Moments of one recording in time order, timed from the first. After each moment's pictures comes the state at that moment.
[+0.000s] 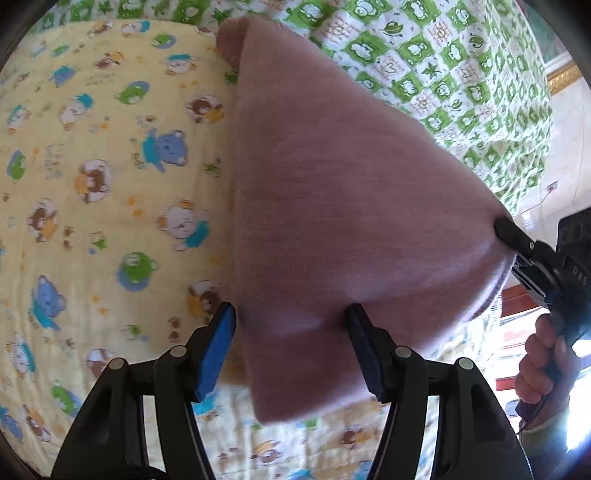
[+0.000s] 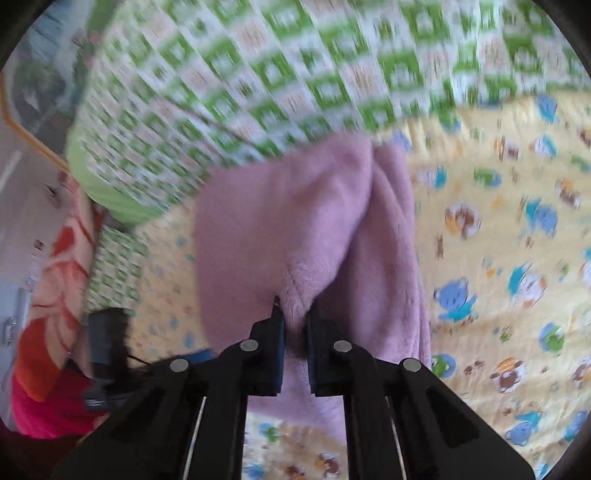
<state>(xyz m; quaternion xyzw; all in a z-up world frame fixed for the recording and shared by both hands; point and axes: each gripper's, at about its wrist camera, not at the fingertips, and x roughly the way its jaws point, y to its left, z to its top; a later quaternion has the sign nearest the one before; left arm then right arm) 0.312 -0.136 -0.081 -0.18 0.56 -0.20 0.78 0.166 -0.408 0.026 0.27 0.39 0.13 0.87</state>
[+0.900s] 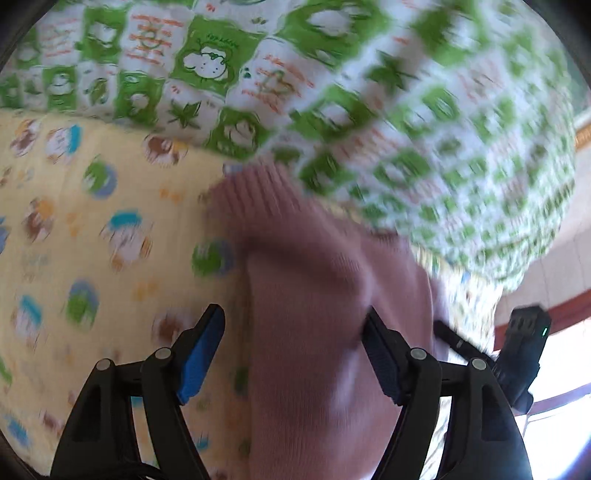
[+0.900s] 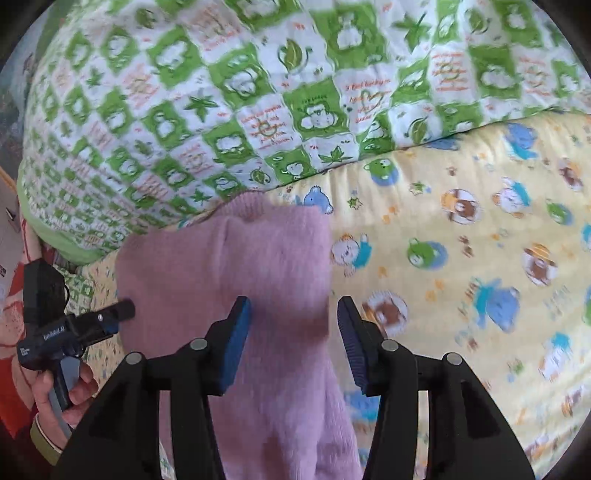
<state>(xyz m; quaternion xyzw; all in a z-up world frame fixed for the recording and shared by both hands) 0.485 -0.152 -0.054 -0.21 0.54 -0.18 0.79 0.252 -0.449 -0.023 0.28 0.41 0.04 0.86</state>
